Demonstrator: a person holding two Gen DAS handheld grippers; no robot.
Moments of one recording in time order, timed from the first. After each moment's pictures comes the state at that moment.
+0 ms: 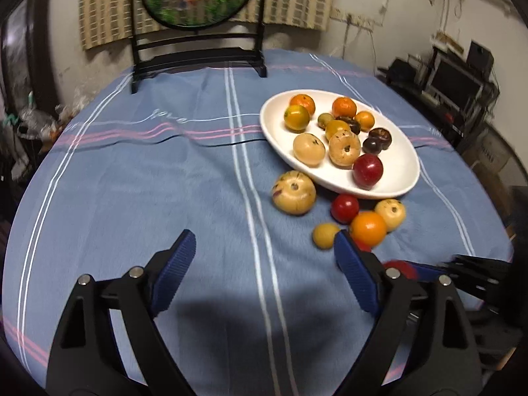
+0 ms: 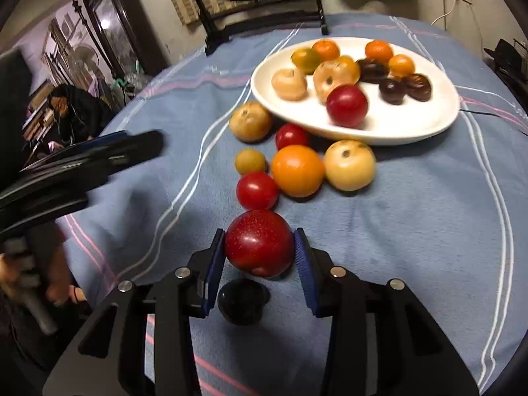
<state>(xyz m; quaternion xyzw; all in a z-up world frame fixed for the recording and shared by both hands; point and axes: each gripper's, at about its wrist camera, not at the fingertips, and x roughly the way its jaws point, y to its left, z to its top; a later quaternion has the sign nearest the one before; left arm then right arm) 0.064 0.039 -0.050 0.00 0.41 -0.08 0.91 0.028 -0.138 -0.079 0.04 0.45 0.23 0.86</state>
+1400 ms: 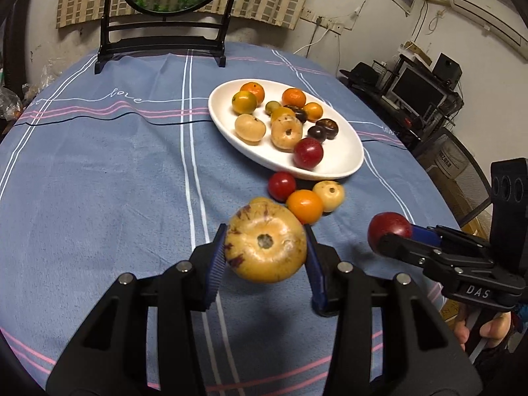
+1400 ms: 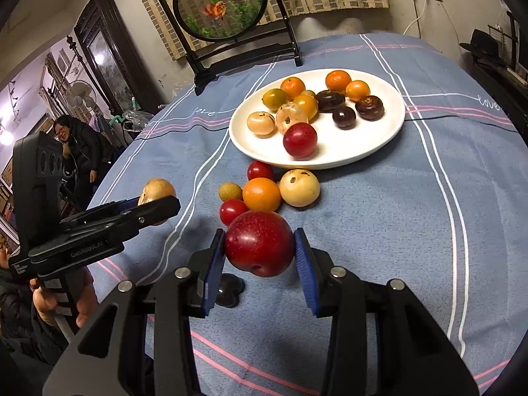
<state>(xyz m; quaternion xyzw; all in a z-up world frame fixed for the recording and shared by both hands) 0.029 0.029 -0.054 -0.08 0.41 -0.17 0.89 0.010 -0.182 -0.051 0.09 0.42 0.21 0.88</state>
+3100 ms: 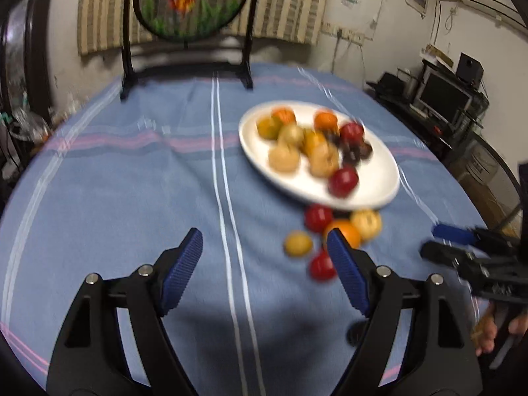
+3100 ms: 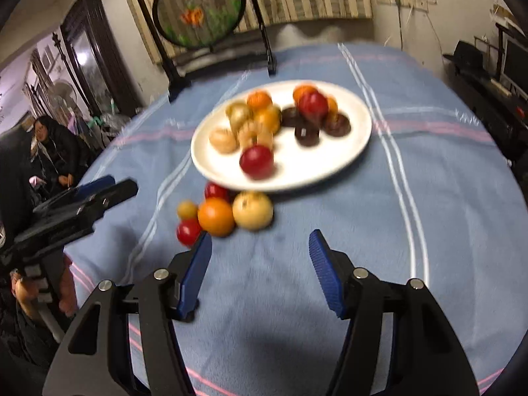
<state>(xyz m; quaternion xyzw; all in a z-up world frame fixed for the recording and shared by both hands) 0.042 0.028 -0.049 -0.03 0.38 -0.11 0.92 0.029 -0.202 -0.052 0.06 0.42 0.17 0.89</state>
